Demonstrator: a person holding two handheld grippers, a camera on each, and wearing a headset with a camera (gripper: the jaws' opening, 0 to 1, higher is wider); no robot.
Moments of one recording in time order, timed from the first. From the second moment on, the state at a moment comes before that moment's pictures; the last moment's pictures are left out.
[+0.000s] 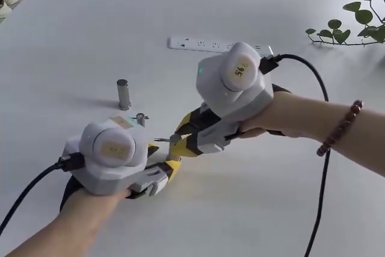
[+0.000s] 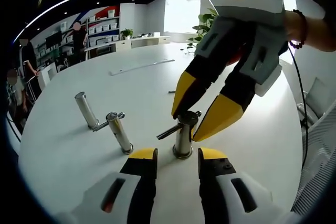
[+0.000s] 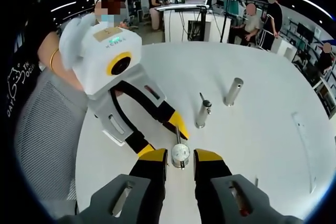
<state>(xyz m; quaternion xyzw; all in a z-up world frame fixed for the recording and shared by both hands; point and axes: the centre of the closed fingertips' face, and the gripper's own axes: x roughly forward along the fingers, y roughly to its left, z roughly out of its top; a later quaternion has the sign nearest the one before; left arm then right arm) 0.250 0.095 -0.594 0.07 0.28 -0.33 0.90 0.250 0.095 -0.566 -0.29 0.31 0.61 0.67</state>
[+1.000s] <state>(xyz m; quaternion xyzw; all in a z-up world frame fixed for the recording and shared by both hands) 0.241 0.111 -0.569 0.05 0.27 -0.32 0.91 0.252 0.100 -0.570 -0.27 0.30 0.62 0.67</state>
